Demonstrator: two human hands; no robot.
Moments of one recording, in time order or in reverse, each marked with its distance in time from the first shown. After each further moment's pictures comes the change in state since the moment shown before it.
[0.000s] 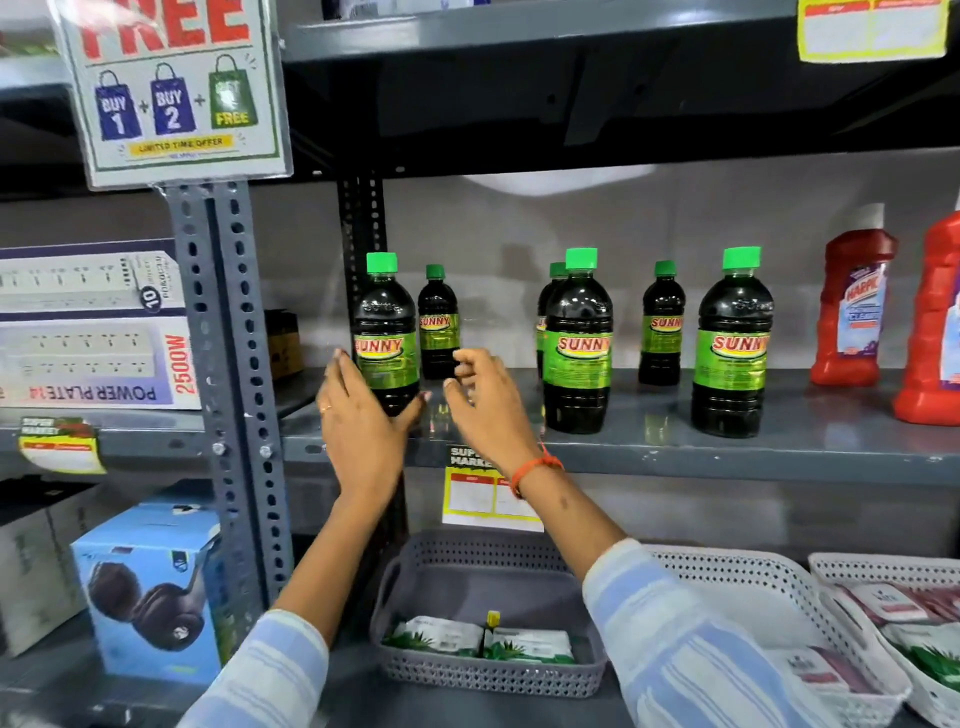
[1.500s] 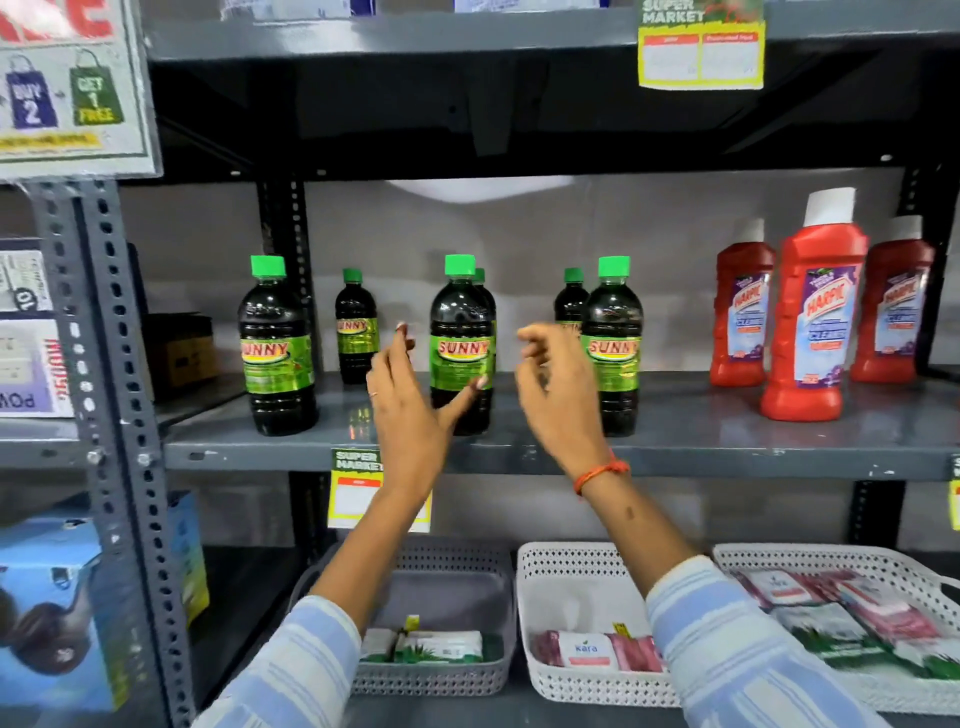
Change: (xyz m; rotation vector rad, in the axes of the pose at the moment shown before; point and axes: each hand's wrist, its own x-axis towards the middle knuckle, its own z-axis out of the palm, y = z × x) left_hand -0.053 0.120 0.068 -0.387 0.015 0.213; right_hand -0.024 0.060 -0.155 -0.119 0.359 -0.171
